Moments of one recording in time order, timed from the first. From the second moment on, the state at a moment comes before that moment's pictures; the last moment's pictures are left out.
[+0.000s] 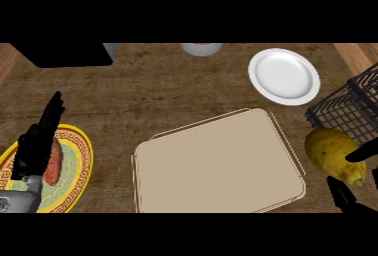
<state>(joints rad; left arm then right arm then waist) -0.09 0.46 -0.09 -1.45 0.04 0.25 0.04 -0.14 -1.31 0.43 -2.38 0.31 -0.58 0.72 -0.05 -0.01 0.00</state>
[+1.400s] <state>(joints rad) -0.14 0.38 -0.08 -1.46 -0.03 0.21 0.06 -0.11 -1.26 -0.04 -1.61 0.17 -0.17 0.00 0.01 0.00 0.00</state>
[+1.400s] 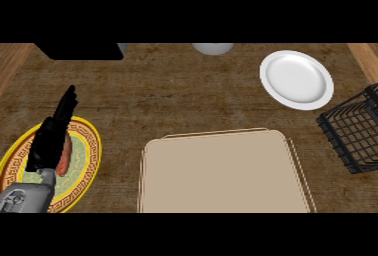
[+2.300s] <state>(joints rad) -0.14 0.35 -0.06 -1.47 -0.07 0.19 0.07 -0.31 -1.05 -0.03 -1.21 0.12 0.13 -0.22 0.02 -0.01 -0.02</state>
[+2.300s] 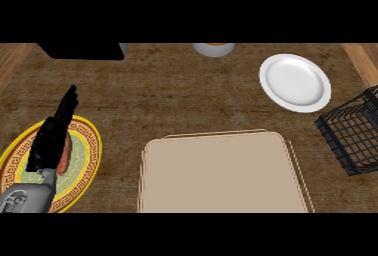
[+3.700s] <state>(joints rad) -0.14 0.33 -0.02 -1.46 -0.09 0.15 0.06 -0.29 -1.31 -0.47 -0.48 -0.12 0.60 -0.49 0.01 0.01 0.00</state>
